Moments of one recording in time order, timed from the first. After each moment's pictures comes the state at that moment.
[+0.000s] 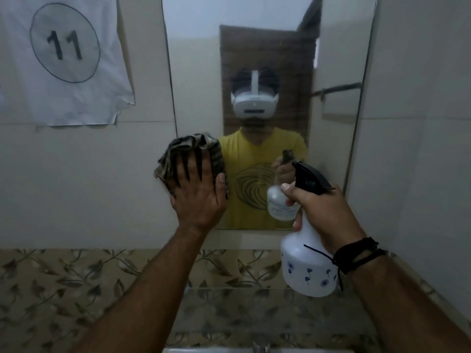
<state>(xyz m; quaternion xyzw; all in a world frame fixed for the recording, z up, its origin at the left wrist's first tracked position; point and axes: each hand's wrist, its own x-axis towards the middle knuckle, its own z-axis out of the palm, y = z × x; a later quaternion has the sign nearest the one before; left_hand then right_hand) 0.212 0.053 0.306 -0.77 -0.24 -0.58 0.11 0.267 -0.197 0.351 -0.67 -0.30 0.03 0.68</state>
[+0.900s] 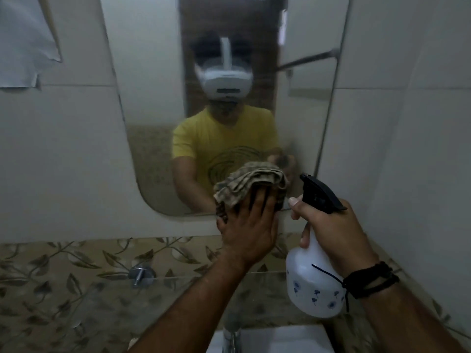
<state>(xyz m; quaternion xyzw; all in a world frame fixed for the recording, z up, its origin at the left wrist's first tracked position) 0.297 -0.072 0.204 -0.86 -0.08 -0.49 0.10 0.296 -0.250 0.298 -0.72 -0.23 0.02 0.66</state>
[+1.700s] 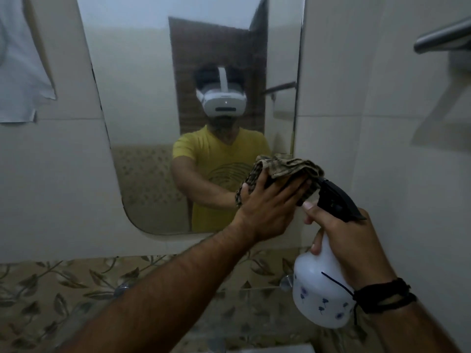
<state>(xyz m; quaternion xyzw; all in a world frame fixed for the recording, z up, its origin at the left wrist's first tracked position) 0.342 -0.113 0.298 -0.85 0.10 -0.43 0.28 0.302 -0.310 0.327 -0.69 -0.20 -0.02 0.69</state>
